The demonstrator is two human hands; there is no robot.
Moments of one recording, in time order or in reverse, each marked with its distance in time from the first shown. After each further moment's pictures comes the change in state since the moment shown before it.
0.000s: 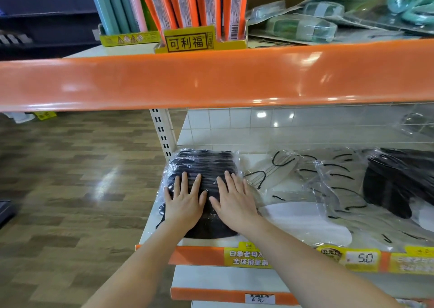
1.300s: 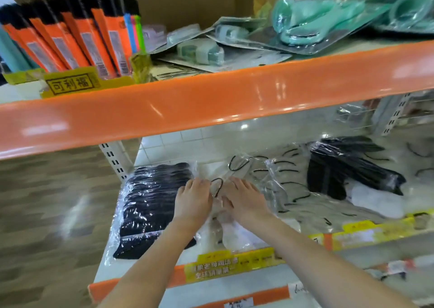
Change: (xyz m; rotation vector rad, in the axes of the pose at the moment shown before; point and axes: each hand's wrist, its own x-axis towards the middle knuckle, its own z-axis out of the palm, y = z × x) left_hand 0.003 0.122 -0.042 -0.039 0.154 0.356; right_hand -0.043 0.105 -0.044 0.053 0.157 0.095
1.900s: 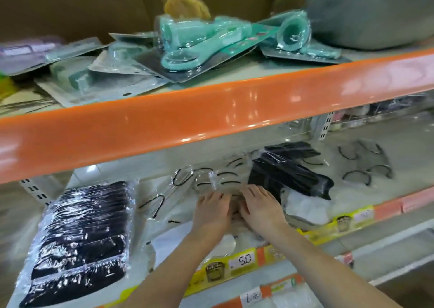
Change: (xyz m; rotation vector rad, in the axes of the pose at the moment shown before) left_hand 0.034 0.179 0.027 -0.105 -0.131 0.251; right_hand -0.065 0.162 -0.039 -0.080 0.192 0.185
